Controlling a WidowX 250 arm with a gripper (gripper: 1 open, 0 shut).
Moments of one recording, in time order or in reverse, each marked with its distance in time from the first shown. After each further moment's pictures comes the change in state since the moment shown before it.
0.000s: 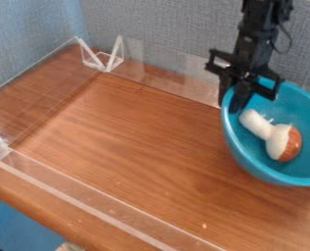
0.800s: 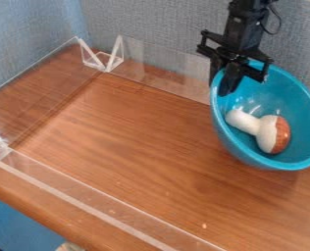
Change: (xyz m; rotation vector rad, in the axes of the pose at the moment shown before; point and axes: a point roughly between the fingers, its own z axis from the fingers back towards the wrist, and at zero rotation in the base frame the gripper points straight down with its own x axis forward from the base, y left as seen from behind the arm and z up) arm -0.001 0.012 0.011 0.000 0.012 -0.018
